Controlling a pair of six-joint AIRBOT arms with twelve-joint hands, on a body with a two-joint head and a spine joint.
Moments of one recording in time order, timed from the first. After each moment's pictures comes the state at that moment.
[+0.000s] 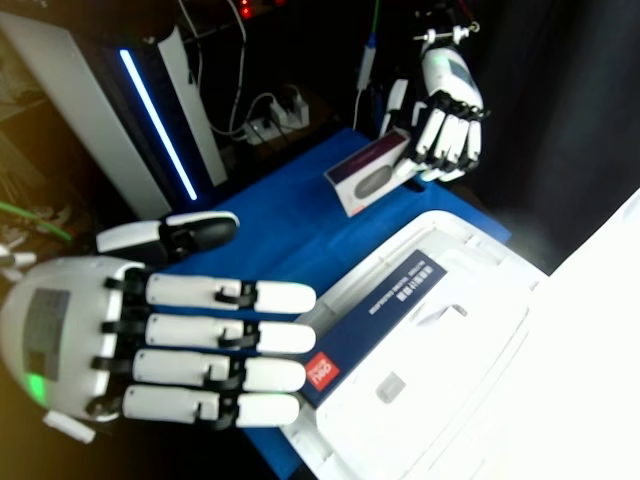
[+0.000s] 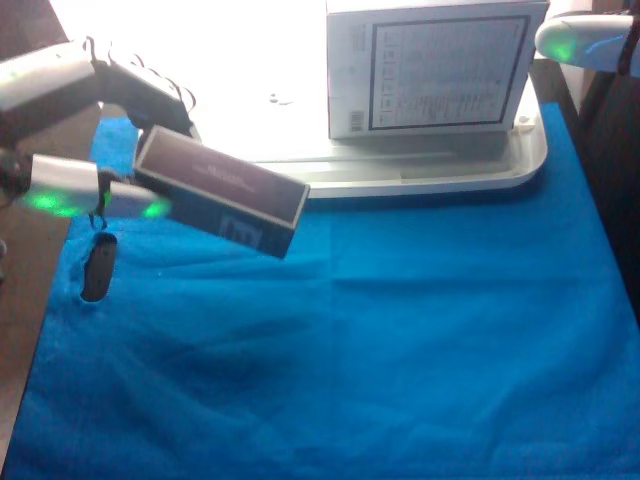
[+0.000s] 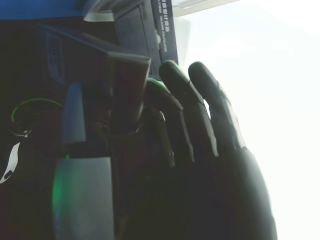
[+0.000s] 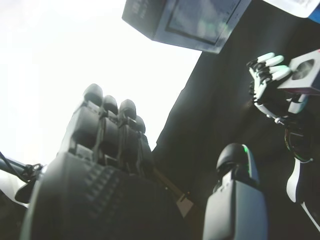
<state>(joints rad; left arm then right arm) 0.79 -0.92 1.30 0.34 -0.81 0.32 -0.73 -1.04 1.43 -0.02 1.00 -0.27</state>
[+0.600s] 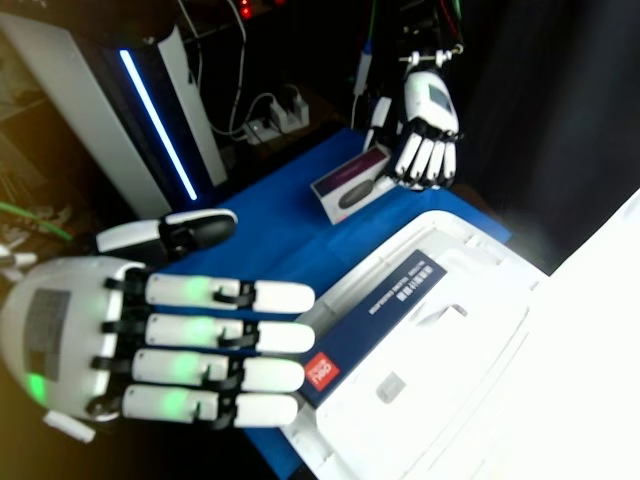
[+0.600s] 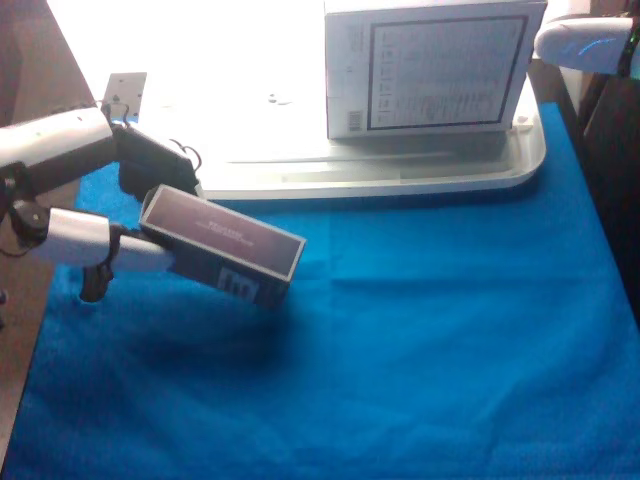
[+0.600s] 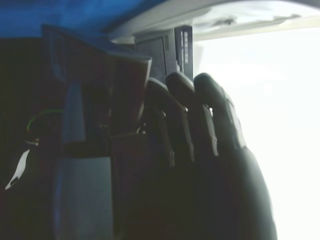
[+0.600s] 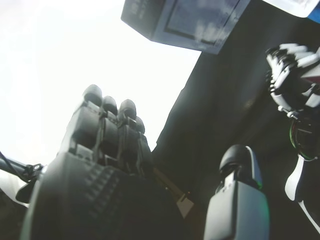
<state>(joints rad) 0.87 -0.96 1.31 0.32 -0.76 0.32 -0.73 -1.04 1.43 -0.02 1.00 -0.27</state>
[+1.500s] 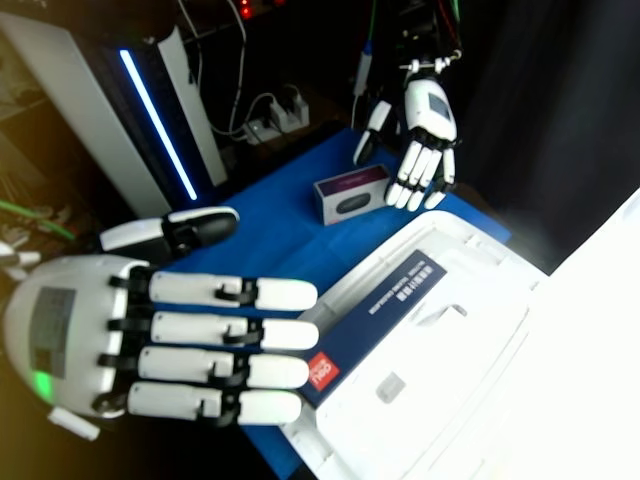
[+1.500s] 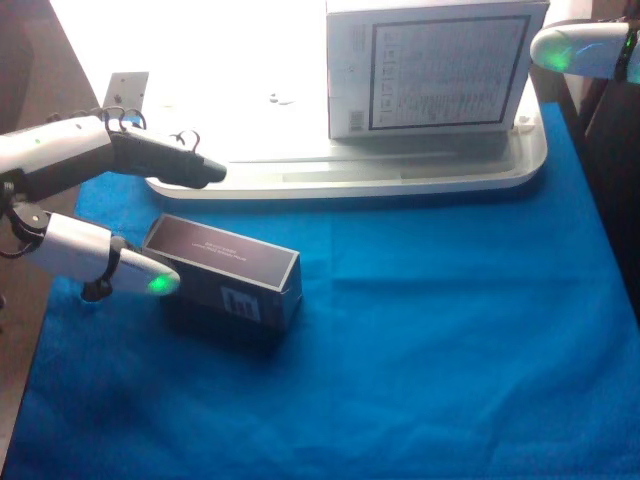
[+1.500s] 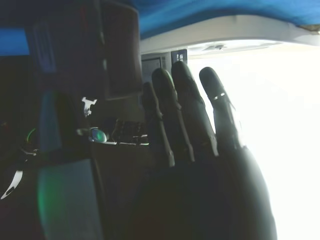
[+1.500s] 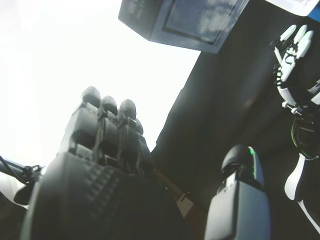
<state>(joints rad) 0.88 -0.96 1.31 0.31 -0.77 0.33 -0.73 -1.04 1.43 -0.02 1.00 -0.27</state>
